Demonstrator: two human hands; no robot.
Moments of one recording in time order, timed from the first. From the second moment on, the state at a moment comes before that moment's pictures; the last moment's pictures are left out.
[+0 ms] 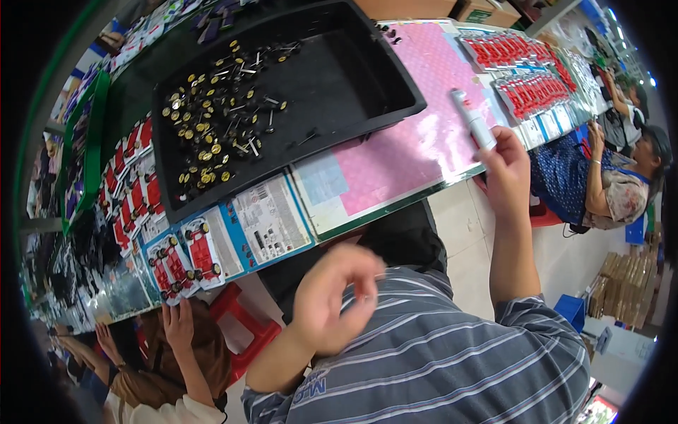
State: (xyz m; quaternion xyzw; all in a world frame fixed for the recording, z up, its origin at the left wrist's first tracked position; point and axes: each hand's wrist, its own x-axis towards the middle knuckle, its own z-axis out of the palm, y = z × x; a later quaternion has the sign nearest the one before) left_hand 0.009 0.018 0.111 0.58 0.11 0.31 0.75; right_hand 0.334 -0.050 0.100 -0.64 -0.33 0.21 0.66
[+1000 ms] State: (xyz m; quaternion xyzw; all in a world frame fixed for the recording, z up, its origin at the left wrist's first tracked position) left_hand -0.003 0.079 0.030 0.51 0.30 0.38 0.71; right_hand 0.170 0.057 0.119 -0.53 -0.70 0.21 0.44
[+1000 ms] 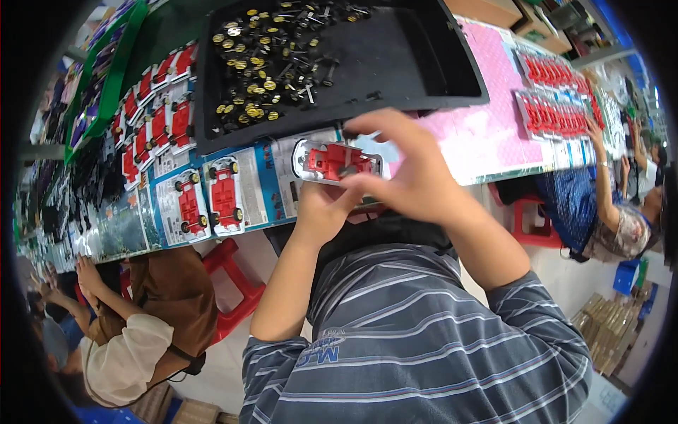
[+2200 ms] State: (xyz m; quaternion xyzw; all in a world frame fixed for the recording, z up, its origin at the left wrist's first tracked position) left_hand 0.029 0.076 0.030 0.48 0.28 0.31 0.77; right_hand 0.440 0.141 0.066 -0.74 -0.59 -0.03 0.31
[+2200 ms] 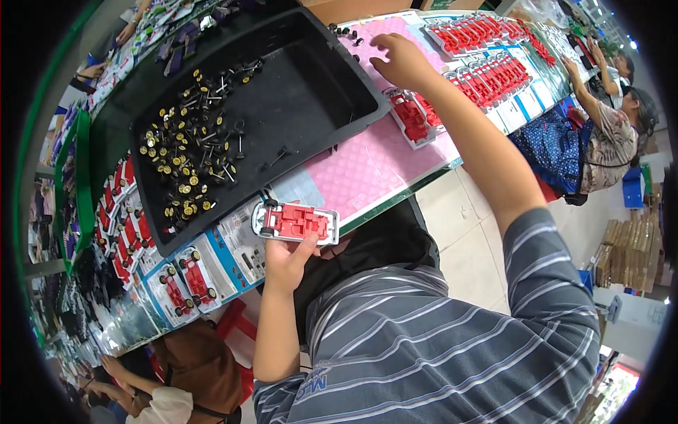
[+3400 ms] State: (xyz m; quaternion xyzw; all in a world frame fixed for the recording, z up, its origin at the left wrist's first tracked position) left_hand 0.029 0.072 0.032 0.50 0.31 0.34 0.73; right_hand 0.369 0.107 0.098 -0.66 -0.45 0.05 0.60
